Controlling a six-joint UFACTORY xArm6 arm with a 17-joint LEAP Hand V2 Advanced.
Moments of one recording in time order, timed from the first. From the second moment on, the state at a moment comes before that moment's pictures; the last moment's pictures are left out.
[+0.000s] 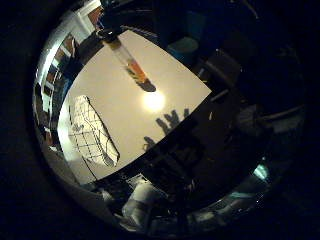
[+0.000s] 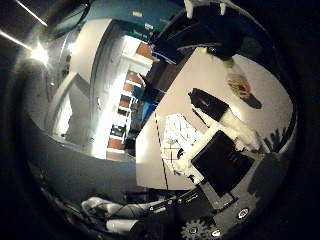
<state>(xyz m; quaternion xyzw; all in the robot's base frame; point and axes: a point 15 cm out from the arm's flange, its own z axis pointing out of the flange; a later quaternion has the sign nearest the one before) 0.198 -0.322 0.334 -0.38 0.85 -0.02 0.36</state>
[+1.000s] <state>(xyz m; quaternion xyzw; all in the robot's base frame) 0.174 -0.399 0.234 -0.35 0.84 0.06 0.42</state>
